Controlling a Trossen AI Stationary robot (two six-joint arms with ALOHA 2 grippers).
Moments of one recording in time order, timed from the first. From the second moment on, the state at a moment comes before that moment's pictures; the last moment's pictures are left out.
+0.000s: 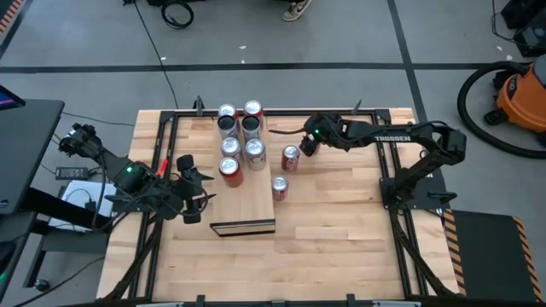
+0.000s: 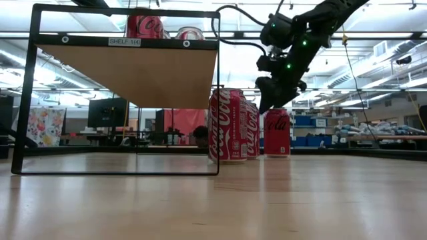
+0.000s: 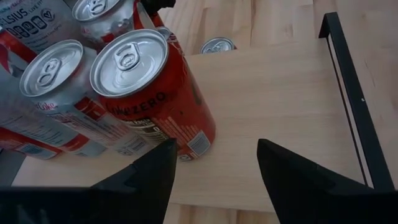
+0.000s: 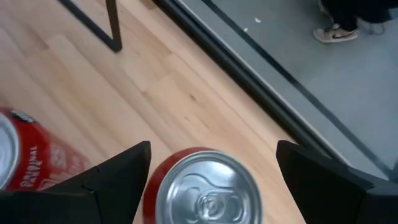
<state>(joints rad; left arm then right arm) -0.59 0.99 1.03 -0.94 -0.72 -0.40 -0.38 1.48 0.95 -0.33 0.44 0.17</state>
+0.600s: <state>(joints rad) -0.59 0.99 1.03 -0.94 -0.72 -0.40 -0.46 1.48 0.96 -0.44 0.10 0.01</state>
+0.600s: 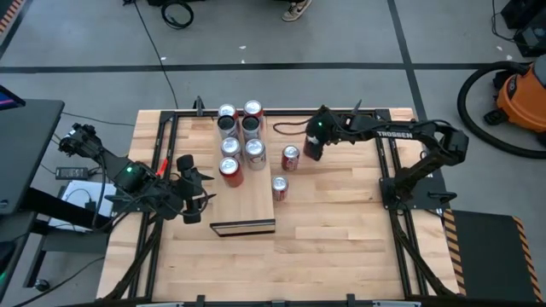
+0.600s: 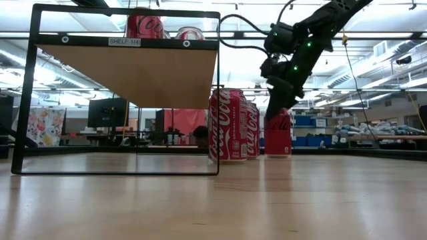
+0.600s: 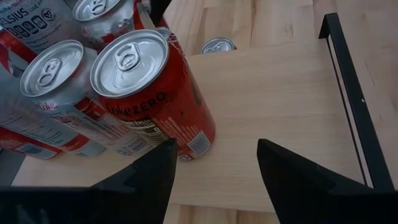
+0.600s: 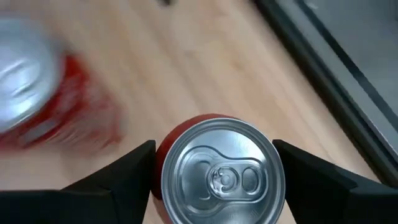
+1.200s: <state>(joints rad) -0.59 0.99 1.03 -0.94 -0.72 -0.40 -0.17 1.36 0.95 -0.57 -0.13 -0.41</state>
